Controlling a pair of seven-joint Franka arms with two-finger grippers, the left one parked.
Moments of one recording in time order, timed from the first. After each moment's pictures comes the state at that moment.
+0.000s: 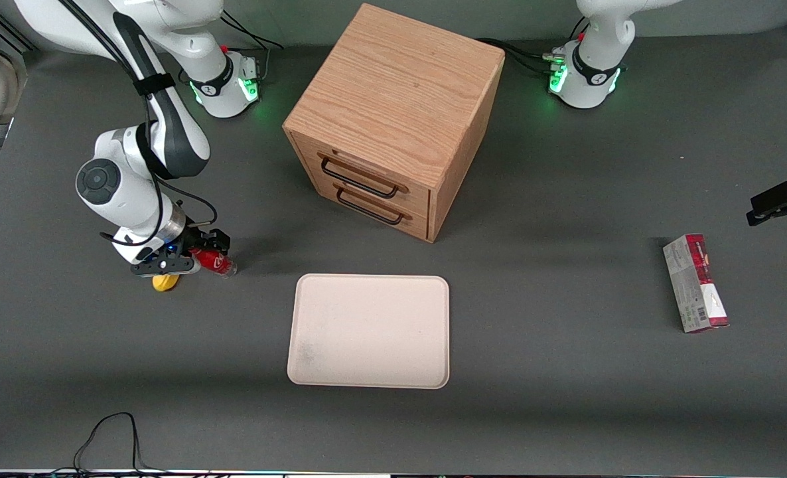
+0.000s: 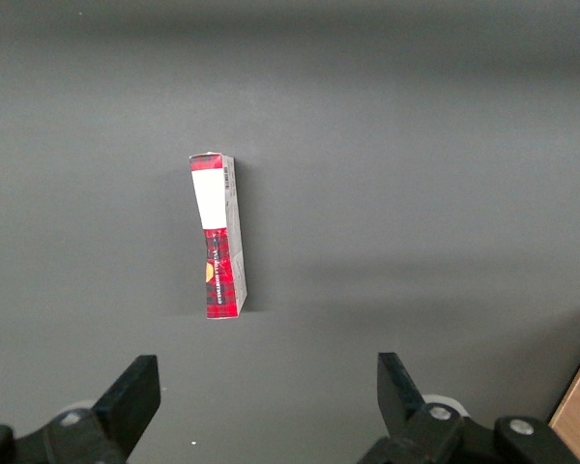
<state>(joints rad) 0.11 0.16 0.03 -2.23 -0.01 2.39 0.10</state>
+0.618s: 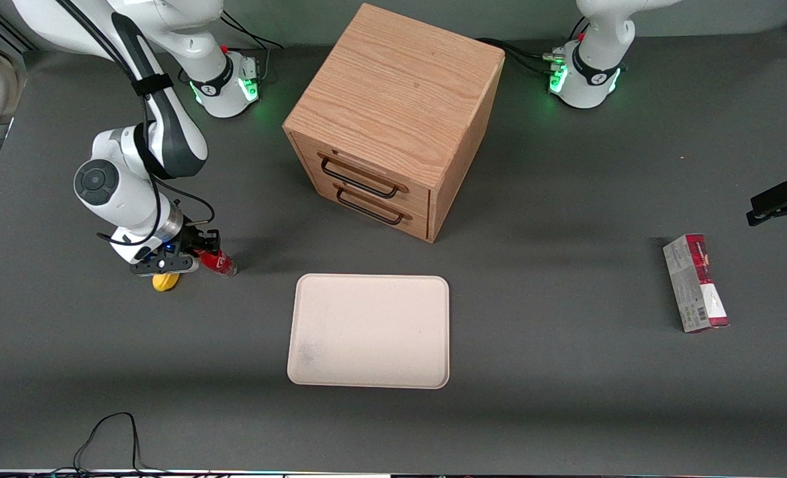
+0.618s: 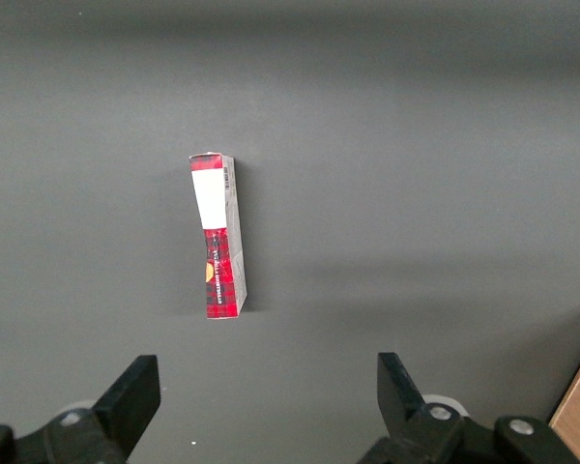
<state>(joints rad) 0.10 0.16 0.03 -2.24 -0.02 2.38 0.08</state>
